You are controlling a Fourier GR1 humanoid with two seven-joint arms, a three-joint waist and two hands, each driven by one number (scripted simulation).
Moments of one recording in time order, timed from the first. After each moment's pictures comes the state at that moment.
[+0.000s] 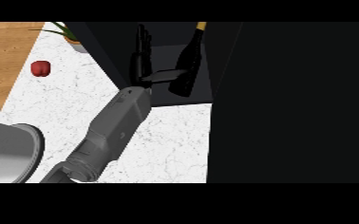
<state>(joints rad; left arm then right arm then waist) -0.96 0.00 -0.16 -0.27 0.65 0.30 -0.85 -0.12 -0.06 0.08 -2.40 -0.21 0.15 0.60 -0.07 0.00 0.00</state>
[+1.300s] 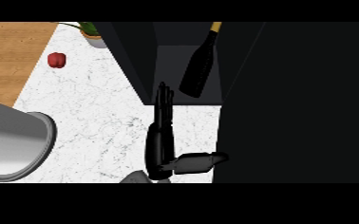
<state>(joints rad) -0.29 0.06 -0.80 -1.40 0.63 0.86 -0.65 -0.06 -0.08 0.04 -2.42 -0.19 0.14 0.57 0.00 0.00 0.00</state>
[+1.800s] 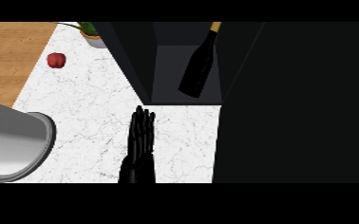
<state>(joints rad) -0.06 0.18 -0.86 -1.70 0.54 0.89 -0.63 -0.06 -0.10 0.04 -2.42 -0.20 0.16 0.61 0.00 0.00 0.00</state>
